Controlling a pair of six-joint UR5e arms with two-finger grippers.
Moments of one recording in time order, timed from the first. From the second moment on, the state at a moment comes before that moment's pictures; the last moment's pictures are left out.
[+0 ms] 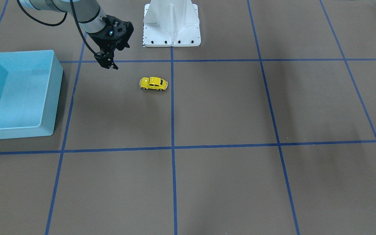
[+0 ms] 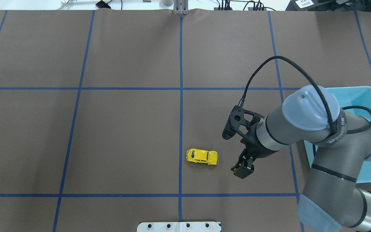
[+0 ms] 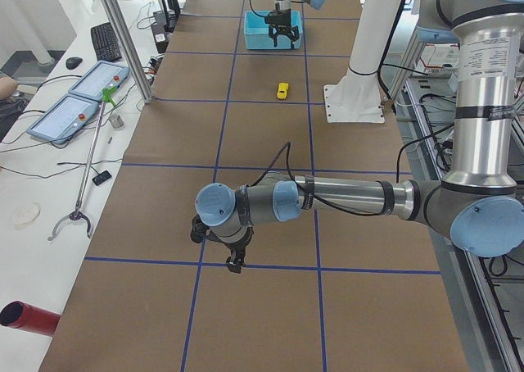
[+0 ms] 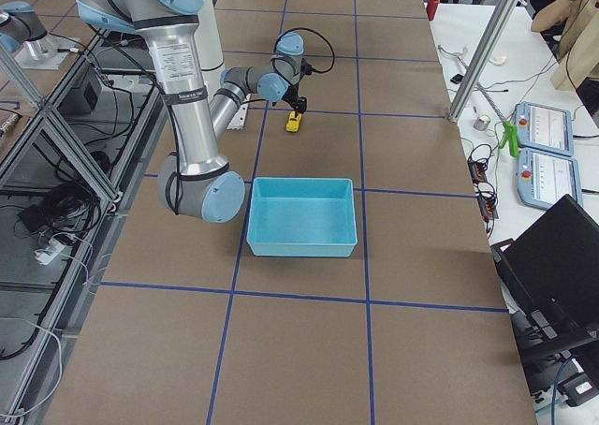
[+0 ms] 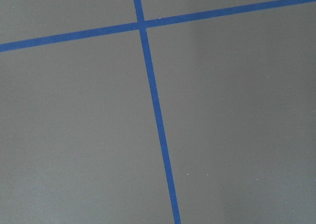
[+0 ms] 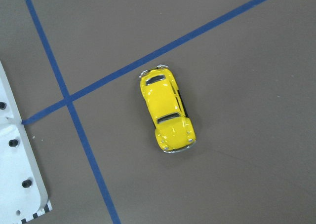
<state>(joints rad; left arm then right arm) -1.58 -1.53 -1.66 -1.32 -2.46 0.34 0.48 -1.25 2.08 -1.52 2.04 0.14</state>
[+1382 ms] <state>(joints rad) -1.61 -1.54 -1.66 -1.32 -2.45 0.30 0.36 -1.09 1.84 -1.44 1.81 0.02</state>
